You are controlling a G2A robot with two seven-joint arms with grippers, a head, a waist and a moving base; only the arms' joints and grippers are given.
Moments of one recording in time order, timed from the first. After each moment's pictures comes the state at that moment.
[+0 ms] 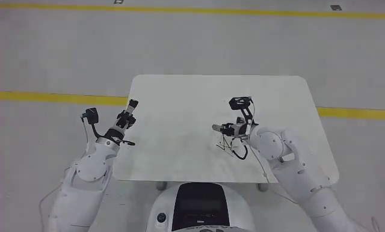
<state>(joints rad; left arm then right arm) 1.68 -1.13 -1.53 -1.76 0.02 -0.07 -0.21 -1.32 -1.14 1.11 -1.76 -0.74 0.20 0.92</state>
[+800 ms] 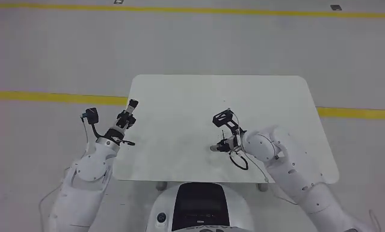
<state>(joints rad) 1.68 -1.13 -1.53 -1.76 0.02 -0.07 -0.21 -1.27 -1.13 1.02 -1.77 -0.87 0.02 1.19</state>
